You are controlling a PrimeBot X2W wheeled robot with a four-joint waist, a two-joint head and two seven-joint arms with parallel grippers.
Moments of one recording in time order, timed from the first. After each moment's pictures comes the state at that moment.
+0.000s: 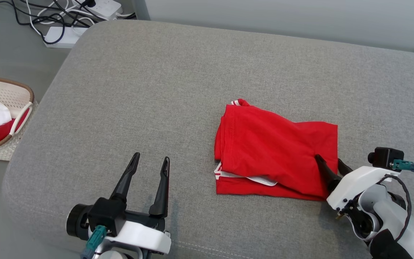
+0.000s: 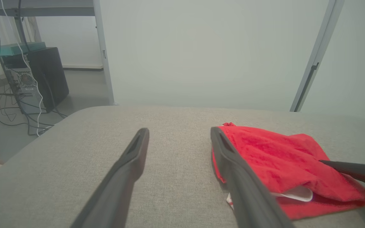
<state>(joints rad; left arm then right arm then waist) -0.07 0.05 -0.28 0.09 -0.21 0.07 -0.25 -0.59 -0.25 0.66 0.92 1.08 0.13 -0.13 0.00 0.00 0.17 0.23</state>
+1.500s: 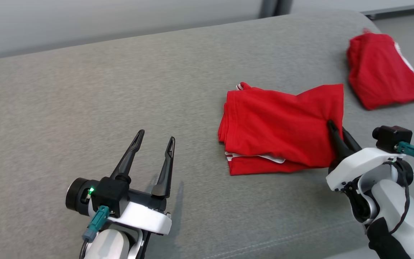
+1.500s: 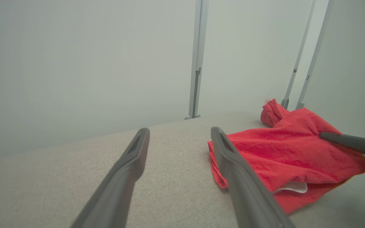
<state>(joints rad) -0.17 0.05 -0.28 0.11 -0.16 0.02 -0.25 -0.59 -0.22 0.44 0.79 0.70 0.13 -0.25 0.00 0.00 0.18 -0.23</state>
